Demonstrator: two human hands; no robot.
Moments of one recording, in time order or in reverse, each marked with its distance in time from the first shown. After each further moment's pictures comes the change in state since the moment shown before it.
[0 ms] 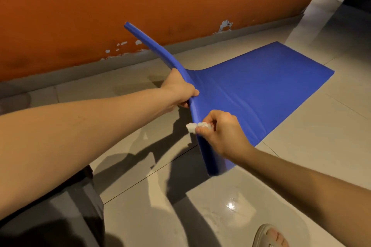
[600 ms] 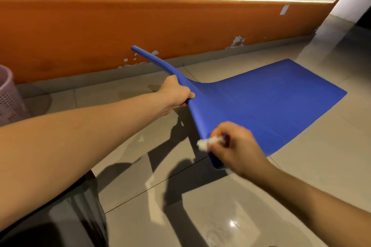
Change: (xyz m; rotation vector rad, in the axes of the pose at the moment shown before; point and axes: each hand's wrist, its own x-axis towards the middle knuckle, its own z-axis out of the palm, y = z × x) left_hand 0.007 -0.005 -0.058 -0.090 0.081 0.027; right_hand -0.016 -0.034 -0.013 0.009 -0.044 -0.110
